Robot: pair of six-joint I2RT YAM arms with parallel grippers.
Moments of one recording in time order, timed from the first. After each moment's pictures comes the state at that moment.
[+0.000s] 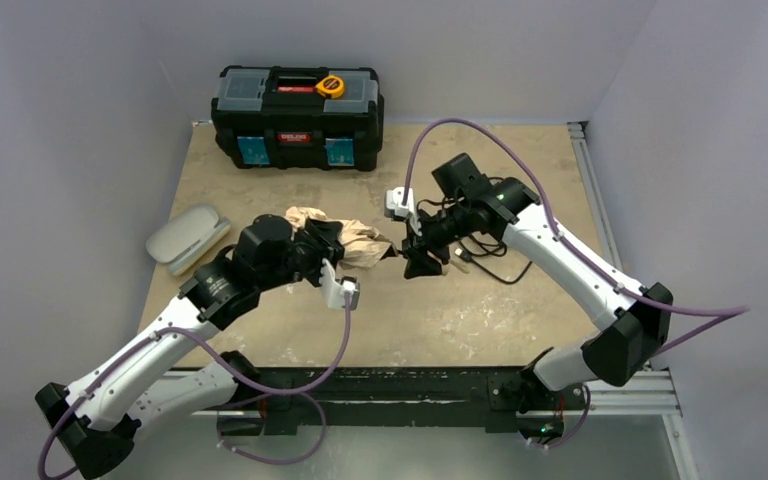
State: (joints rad) left arm -0.73 0.86 0.91 -0.53 0.17 1.38; right arm 0.65 1.45 1.46 -1.00 -0.72 -0.62
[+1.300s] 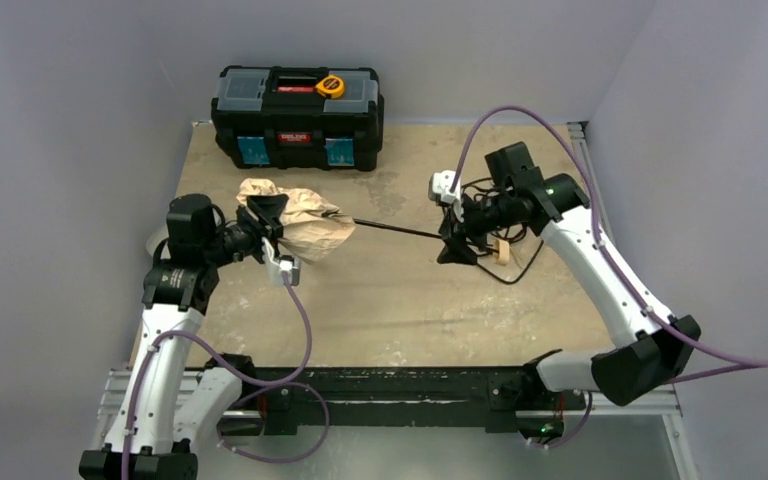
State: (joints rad) left arm -0.06 0.79 0.92 -0.56 0.72 1.72; right arm 0.42 1.36 1.39 -1.15 -0.71 -0.85
